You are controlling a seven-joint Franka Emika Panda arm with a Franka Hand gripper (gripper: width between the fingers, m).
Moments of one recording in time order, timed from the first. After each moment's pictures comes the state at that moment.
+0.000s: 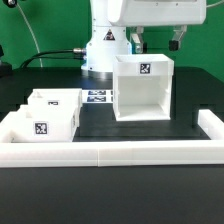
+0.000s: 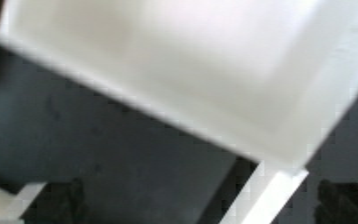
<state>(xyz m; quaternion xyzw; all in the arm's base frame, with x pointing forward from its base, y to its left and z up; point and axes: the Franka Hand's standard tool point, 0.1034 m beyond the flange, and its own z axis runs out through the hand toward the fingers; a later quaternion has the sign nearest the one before) 0.470 0.072 0.139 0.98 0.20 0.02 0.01</state>
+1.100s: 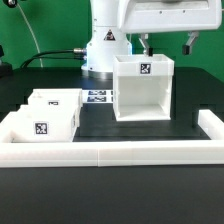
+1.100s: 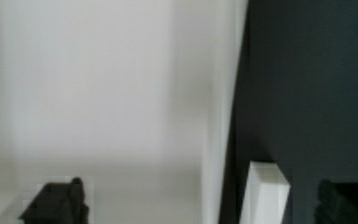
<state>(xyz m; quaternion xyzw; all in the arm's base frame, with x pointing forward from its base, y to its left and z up) 0.440 0.093 0.122 1.00 0.04 0.01 -0.02</state>
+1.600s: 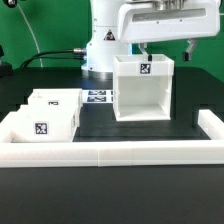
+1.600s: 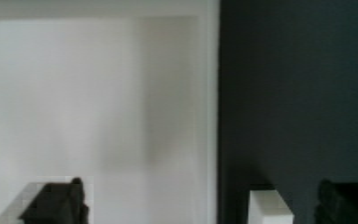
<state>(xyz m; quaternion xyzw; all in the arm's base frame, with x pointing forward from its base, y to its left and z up) 0.426 0.098 0.104 1.00 0.01 -0.01 -0.03</state>
